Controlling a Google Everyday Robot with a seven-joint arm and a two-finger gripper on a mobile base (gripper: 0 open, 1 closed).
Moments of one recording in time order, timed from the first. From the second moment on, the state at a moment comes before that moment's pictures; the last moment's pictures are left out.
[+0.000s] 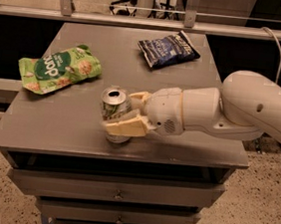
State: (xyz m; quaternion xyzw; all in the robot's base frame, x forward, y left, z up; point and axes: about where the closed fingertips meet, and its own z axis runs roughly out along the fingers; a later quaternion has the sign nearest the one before) arm 0.460 0.043 0.878 -0.52 0.63 0.38 0.44
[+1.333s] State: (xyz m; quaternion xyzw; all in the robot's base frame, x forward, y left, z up) arm 0.571 -0.142 0.904 -0.68 0.68 0.11 0.24
